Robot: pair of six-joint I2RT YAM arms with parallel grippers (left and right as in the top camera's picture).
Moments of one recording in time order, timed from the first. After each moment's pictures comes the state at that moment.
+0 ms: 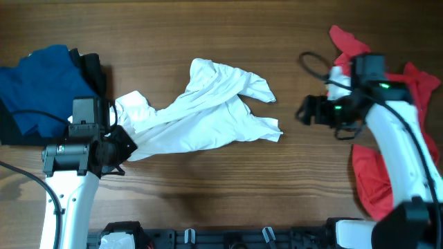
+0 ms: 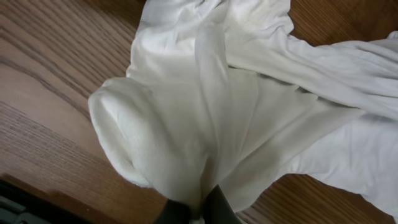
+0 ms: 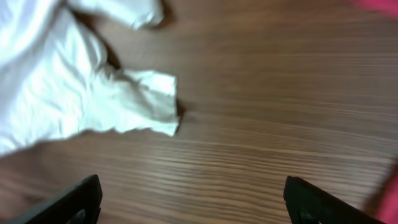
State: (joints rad) left arm 0.03 1.09 1.00 -1.19 -0.05 -0.63; right arm -0.01 1.51 1.17 -1.06 -0.29 0.05
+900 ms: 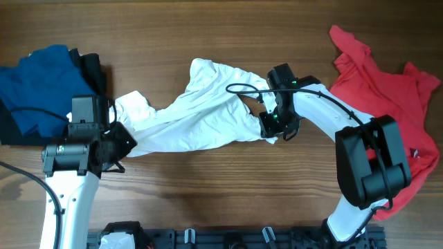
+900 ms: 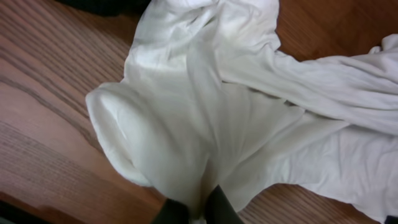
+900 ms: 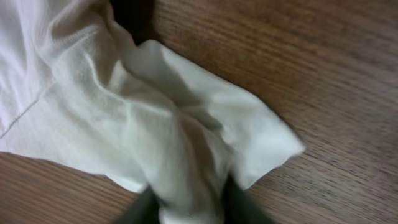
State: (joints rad) left arm 0.03 1.09 0.99 -1.14 -0.06 -0.62; right arm 0.34 1.91 1.17 -0.85 -0.22 0.03
